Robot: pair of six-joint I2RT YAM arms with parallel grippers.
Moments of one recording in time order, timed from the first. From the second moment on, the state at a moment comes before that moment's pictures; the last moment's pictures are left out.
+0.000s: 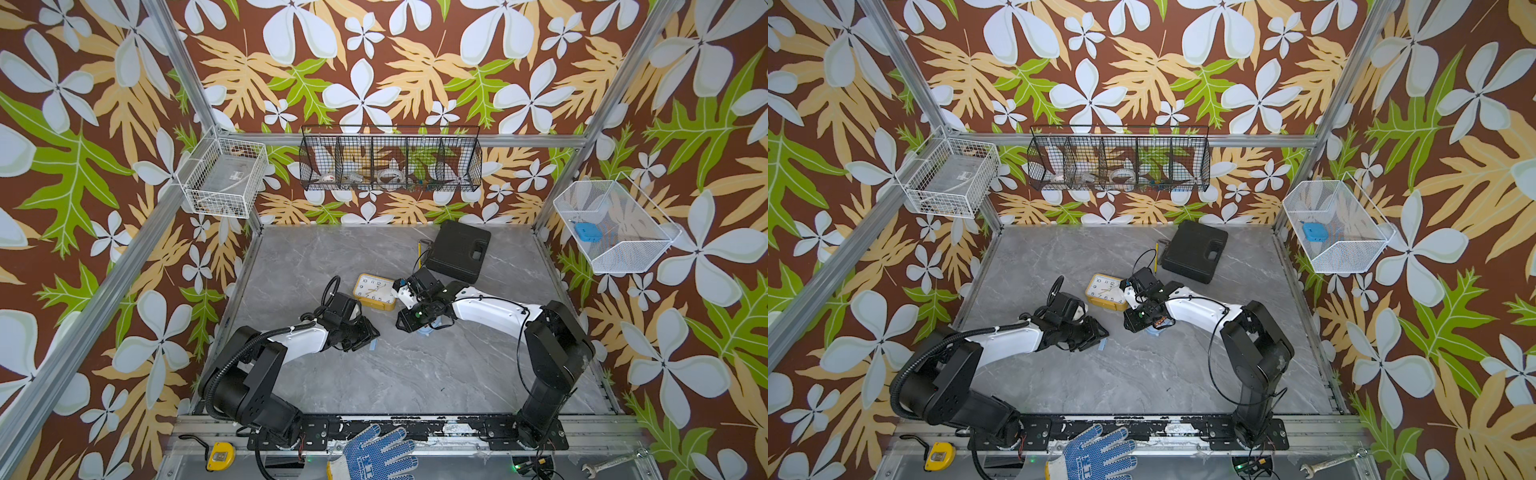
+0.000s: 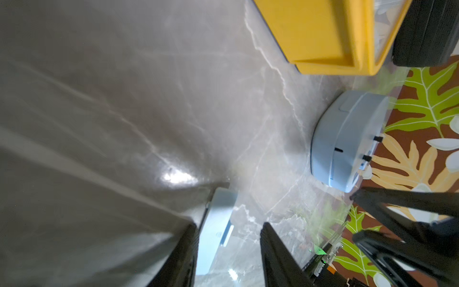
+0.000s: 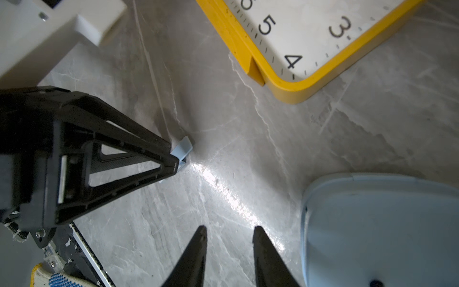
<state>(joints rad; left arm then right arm) -0.49 1.52 0.61 -0.09 0.42 -0.96 0.71 1.79 1.21 -0.55 -0.30 0.20</state>
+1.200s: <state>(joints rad) -0.33 1.22 0.57 -0.23 0.25 -1.05 0.79 1.98 1.36 -0.62 -0.40 0.08</state>
